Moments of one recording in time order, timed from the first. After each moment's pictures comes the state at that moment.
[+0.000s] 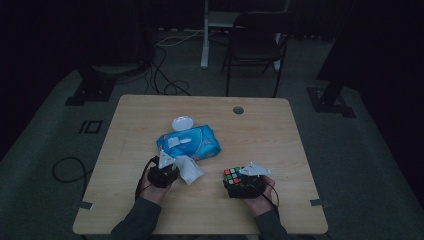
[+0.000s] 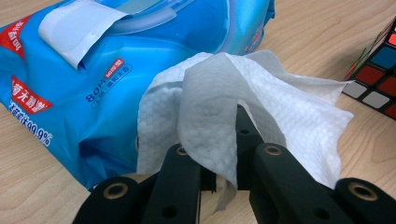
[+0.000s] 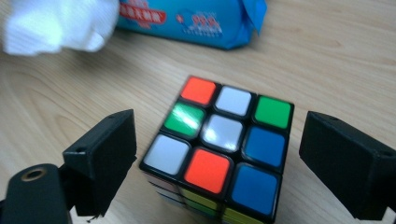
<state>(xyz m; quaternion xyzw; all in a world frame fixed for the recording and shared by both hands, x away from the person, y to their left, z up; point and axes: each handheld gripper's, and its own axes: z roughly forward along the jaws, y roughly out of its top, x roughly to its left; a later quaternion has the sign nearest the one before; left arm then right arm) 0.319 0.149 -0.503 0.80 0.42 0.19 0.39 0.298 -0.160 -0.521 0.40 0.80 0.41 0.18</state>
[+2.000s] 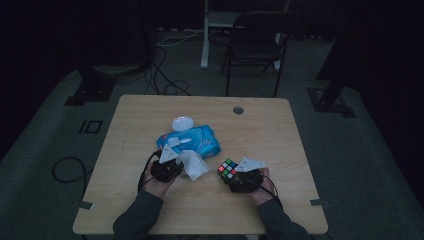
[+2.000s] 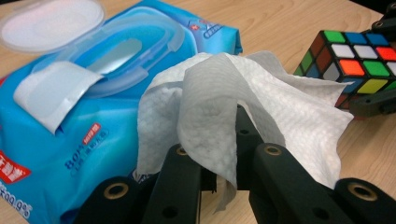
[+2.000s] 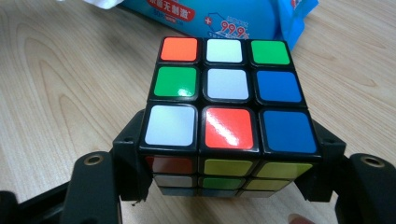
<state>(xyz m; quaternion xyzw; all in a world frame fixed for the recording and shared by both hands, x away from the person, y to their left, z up) 0.330 0.142 -0.484 0.80 0.37 0.17 0.43 0.323 -0.158 -0.521 0.30 0.85 0.41 0.17</state>
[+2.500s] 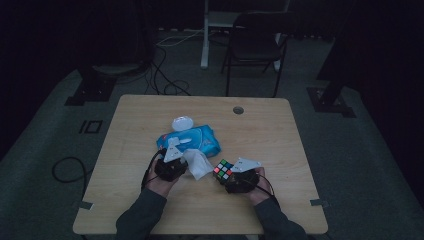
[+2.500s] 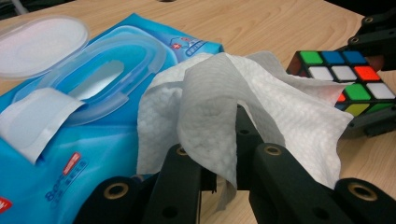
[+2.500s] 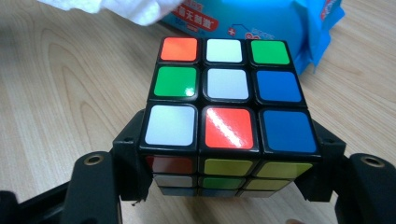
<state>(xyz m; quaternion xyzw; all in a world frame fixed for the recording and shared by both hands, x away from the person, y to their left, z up) 0.331 0.127 -0.477 0.81 0.35 0.18 0.43 0.323 -0.145 -0.519 0.28 0.85 0.41 0.16</state>
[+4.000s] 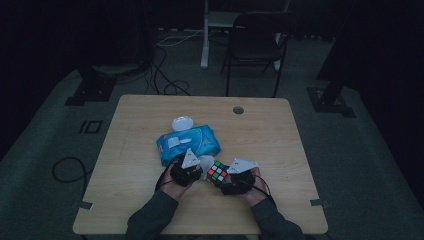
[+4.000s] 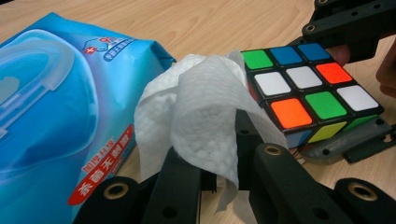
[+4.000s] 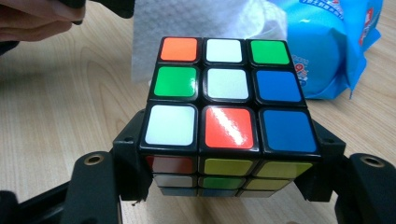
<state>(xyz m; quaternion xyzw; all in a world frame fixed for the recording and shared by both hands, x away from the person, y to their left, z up) 0.326 0.086 -0.492 0.84 0.30 0.15 0.43 0.318 -0.134 -0.515 0.25 0.85 0.44 0.13</state>
